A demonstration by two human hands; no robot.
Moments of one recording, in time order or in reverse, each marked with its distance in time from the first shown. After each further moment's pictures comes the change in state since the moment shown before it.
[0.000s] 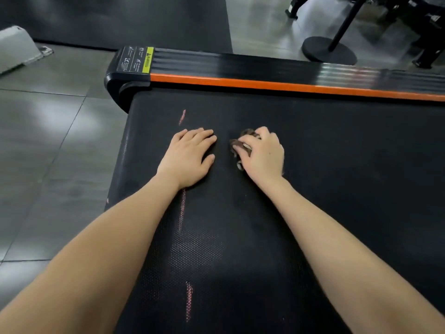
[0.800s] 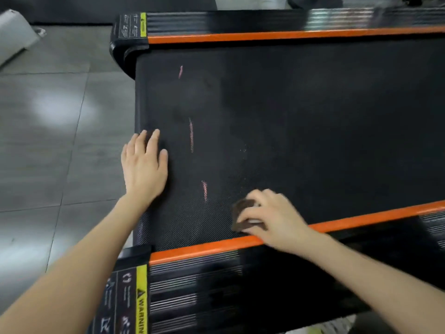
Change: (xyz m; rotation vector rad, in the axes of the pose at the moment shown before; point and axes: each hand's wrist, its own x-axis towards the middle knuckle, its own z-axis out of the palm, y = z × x) left_hand -0.197 0.023 -0.046 -0.114 0.130 -0.437; right_hand -0.262 -0.048 -0.136 0.212 -0.518 -0.302
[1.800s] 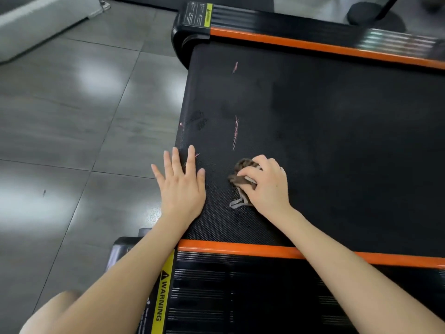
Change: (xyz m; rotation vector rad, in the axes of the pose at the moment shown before) left_hand -0.064 0.001 0.012 0.060 -0.089 -0.202; right_hand 0.108 -0.025 0.026 -0.069 0.253 0.115
